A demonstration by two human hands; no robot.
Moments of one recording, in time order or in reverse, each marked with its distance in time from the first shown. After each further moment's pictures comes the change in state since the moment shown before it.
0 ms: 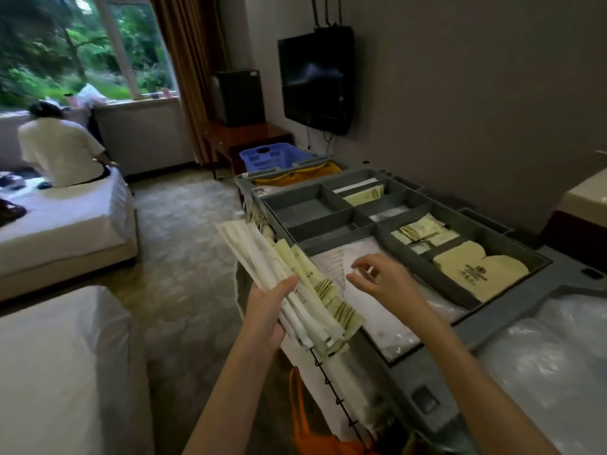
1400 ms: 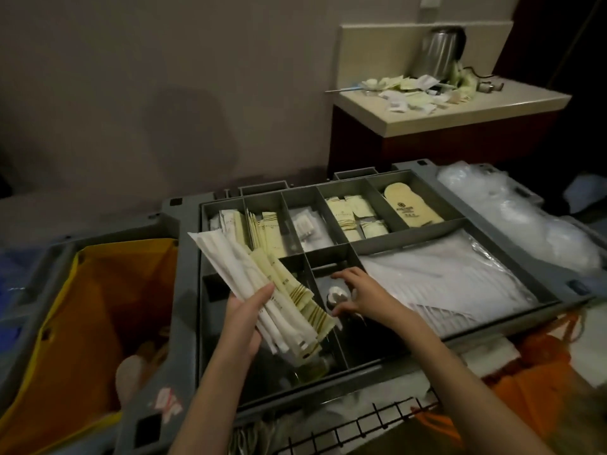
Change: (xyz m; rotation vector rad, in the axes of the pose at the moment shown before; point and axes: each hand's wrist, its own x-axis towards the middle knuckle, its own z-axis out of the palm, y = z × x) left_hand 0.549 0.087 0.102 0.475 -1.062 -0.671; right_hand 0.289 0.054 0.174 -0.101 0.529 1.154
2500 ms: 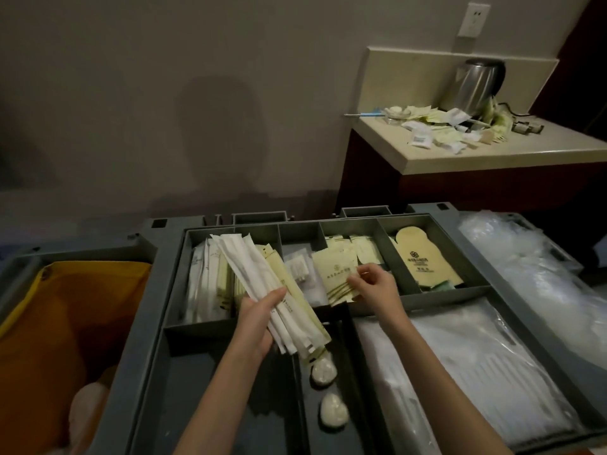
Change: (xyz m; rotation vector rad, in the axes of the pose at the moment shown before) left_hand 0.112 0.003 0.073 -0.049 0.047 -0.047; right_hand 0.107 0.016 -0.068 0.633 0.349 0.084
